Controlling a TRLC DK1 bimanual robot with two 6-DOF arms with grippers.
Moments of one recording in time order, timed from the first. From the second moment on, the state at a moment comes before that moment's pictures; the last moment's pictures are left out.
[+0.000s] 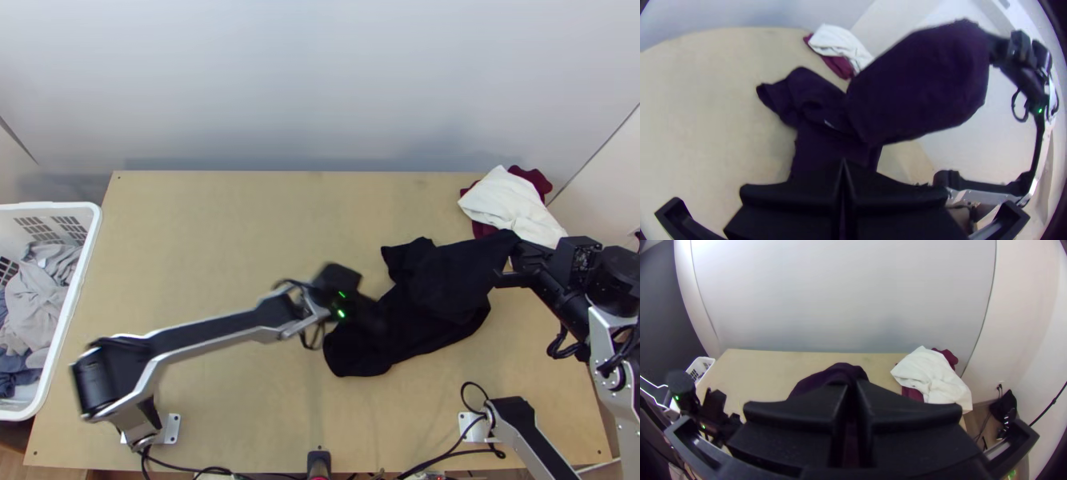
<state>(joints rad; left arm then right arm) -1.01 1.76 1.26 0.02 0.20 -0.60 0.11 0.76 1.12 -0.74 -0.05 0.09</state>
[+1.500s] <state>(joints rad) -1.02 2.06 1.54 -0.21 0.26 -0.63 0.12 0.66 1.00 -0.71 -0.02 -0.01</state>
